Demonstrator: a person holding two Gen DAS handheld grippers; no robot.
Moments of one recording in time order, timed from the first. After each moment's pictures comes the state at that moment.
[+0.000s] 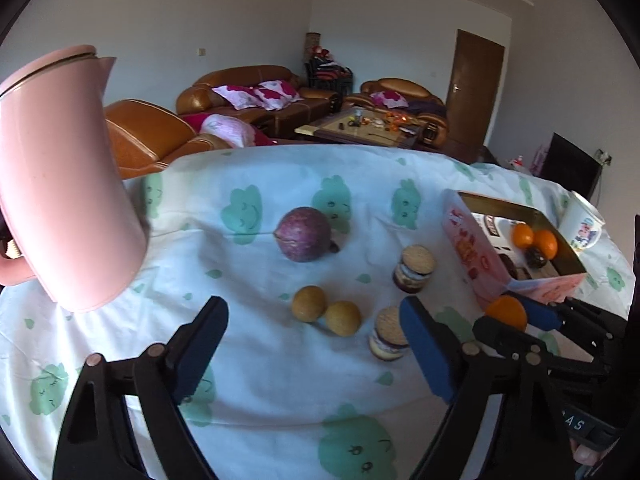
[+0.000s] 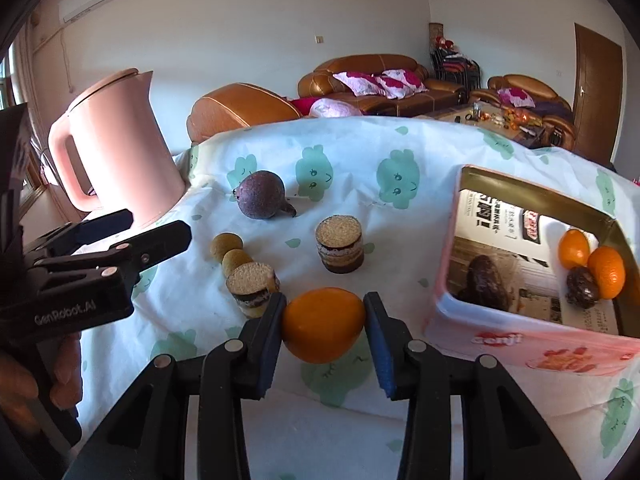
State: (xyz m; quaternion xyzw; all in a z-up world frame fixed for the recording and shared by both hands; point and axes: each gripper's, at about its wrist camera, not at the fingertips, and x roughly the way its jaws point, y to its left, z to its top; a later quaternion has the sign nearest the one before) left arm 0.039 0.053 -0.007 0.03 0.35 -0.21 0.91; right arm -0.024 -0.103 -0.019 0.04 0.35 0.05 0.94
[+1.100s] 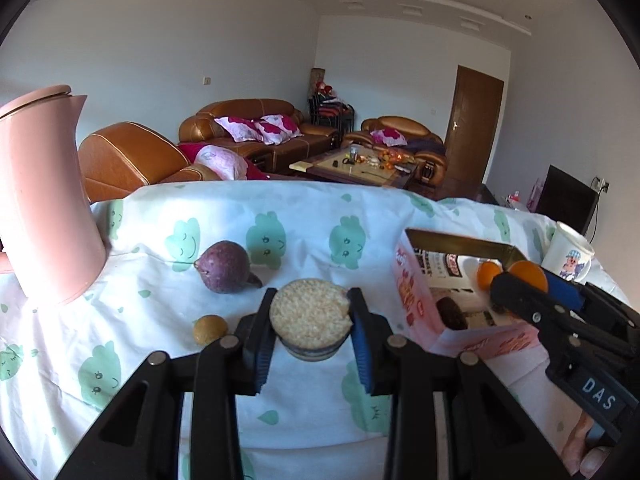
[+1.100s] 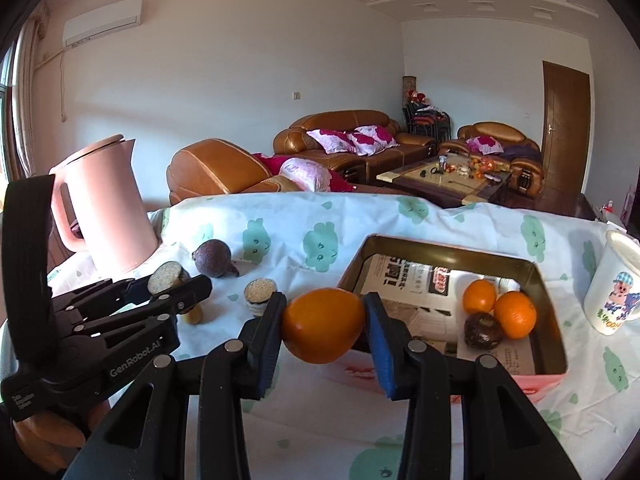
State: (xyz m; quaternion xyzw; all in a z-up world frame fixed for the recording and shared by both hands) left arm 0.007 -0.005 0.009 -0.01 0.28 -0.19 0.94; right arm -0.045 -0.161 0.017 0.03 0.25 -0.01 0.97
